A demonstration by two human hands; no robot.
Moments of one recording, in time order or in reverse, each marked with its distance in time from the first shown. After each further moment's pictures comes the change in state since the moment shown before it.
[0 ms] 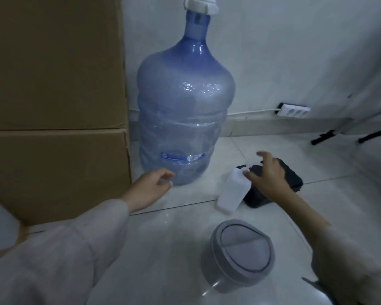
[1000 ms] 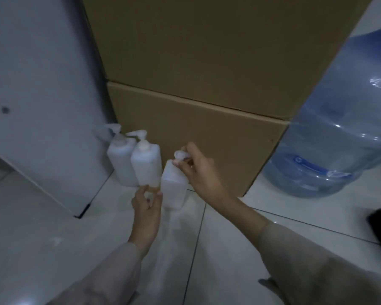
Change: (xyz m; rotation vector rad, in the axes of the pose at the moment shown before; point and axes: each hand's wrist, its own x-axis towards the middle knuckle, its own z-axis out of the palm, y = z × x) left_hand -0.188 -0.138 -0.071 -0.541 0.862 -0.642; right_hand -0.099 -0.308 0.191 0.575 -0.593 -0.662
